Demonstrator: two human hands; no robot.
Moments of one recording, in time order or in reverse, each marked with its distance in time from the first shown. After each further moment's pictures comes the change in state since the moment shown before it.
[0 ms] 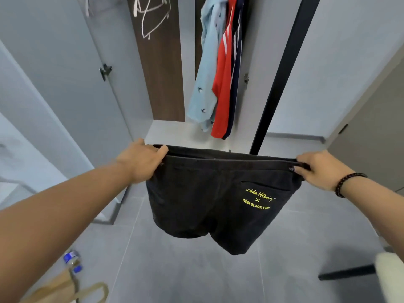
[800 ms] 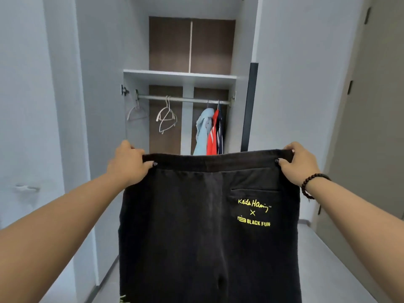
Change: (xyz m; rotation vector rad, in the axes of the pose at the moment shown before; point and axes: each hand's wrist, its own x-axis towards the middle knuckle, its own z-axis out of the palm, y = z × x) left_hand -0.165 0.027 -0.087 -0.522 0.617 -0.648; right_hand -0.139 -0.099 -0.075 0.430 0.824 0.175
